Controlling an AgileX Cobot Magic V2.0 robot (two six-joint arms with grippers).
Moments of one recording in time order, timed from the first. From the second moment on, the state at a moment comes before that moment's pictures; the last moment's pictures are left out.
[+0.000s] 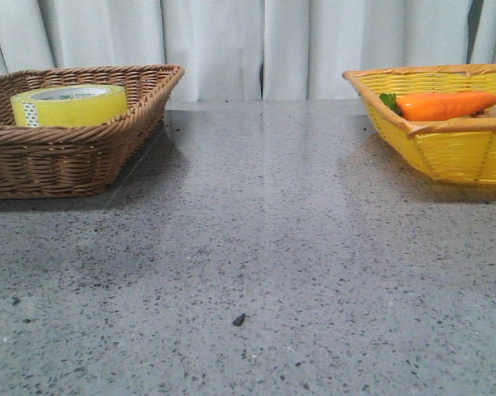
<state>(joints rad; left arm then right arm) -0.58 0.79 -0.86 -0.16 0.28 0.15 0.47 0.14 -0.73 -0.09 0.69 0.10</state>
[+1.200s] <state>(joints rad) -0.45 0.22 -0.28 -0.04 0.08 0.16 0.47 0.02 -0.38 -0.15 0.42 0.10</state>
